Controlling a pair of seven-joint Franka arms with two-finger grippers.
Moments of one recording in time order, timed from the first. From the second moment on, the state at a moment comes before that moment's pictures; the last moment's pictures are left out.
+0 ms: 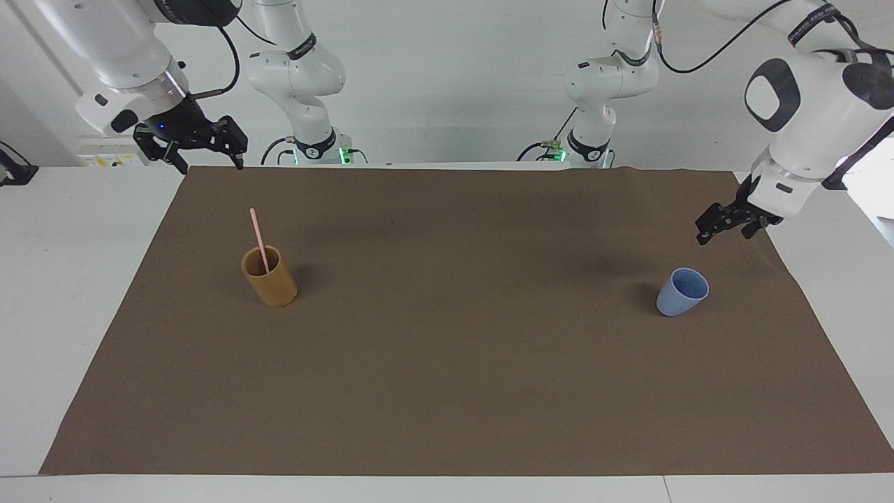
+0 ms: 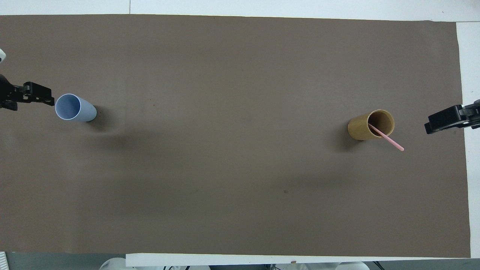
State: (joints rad) left arm 0.10 0.06 -0.08 -1.86 0.02 1.89 -0.04; right arm -0.06 -0.06 0.02 -1.60 0.00 1.37 -0.14
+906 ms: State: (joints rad) left arm 0.14 0.11 -0.08 -2.07 0.02 2.18 -0.07; right arm -0.04 -0.02 0.02 -1.83 0.01 1.58 -0.17
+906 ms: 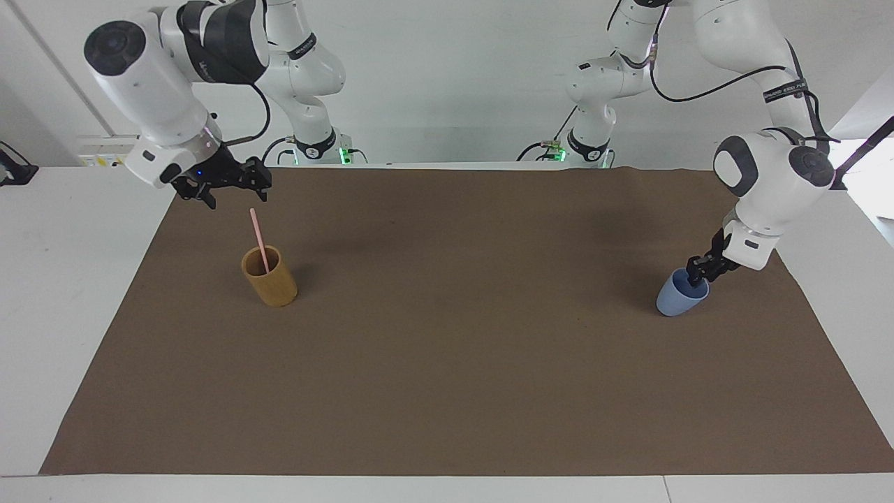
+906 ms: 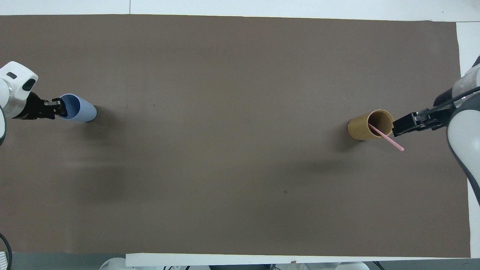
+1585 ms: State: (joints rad) left arm -0.41 0.15 -0.11 -1.92 0.01 2.09 -0.77; right arm -0.04 0.12 0.02 -1.89 -0.07 1.58 -0.19
